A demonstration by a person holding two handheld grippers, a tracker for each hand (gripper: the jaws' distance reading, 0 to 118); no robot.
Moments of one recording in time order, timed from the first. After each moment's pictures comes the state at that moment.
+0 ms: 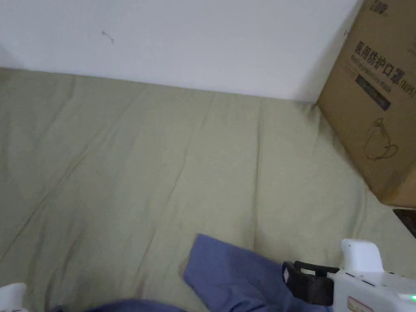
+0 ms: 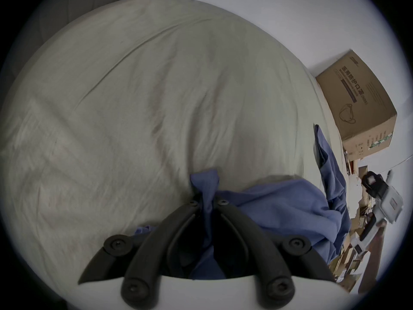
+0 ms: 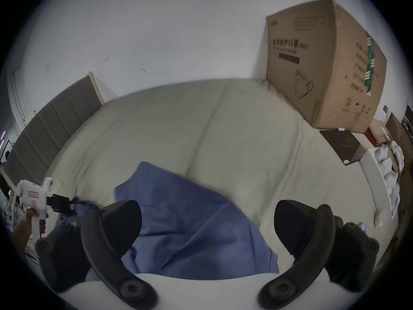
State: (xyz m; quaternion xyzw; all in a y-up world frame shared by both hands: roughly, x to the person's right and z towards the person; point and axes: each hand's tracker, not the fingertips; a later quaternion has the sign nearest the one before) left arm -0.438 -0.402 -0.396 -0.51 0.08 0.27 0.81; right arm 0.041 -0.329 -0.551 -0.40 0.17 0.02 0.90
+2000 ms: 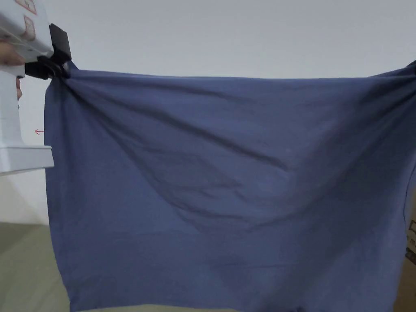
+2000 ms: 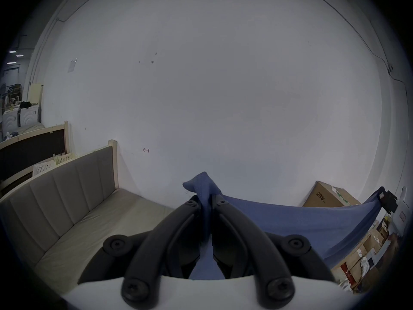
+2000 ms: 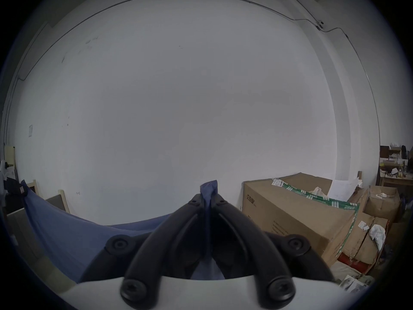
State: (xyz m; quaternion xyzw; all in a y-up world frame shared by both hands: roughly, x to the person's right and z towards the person) left arm -0.492 0.116 -0.636 -0.08 0.16 0.14 0.97; right arm 0.003 0.130 -0.761 0.02 0.05 -0.02 1.00
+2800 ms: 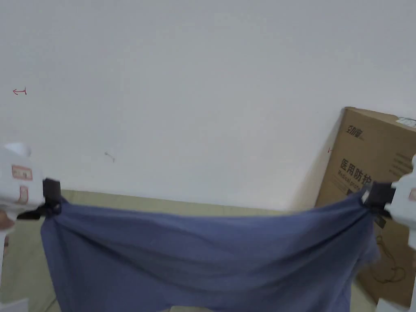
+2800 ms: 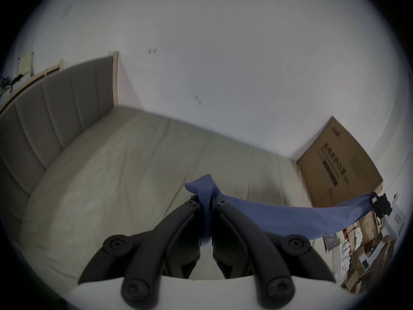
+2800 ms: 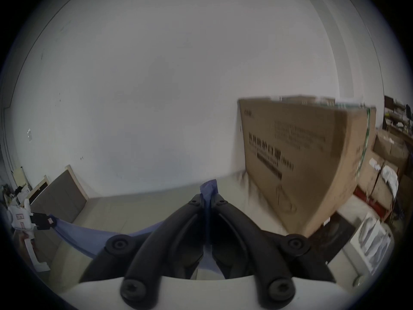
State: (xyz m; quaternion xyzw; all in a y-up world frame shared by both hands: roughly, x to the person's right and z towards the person) left arm -0.498 -0.131 -0.612 -0.30 0.13 0.21 0.92; right arm 0.063 -0.094 -0.712 -0.22 0.09 -0.10 0.97
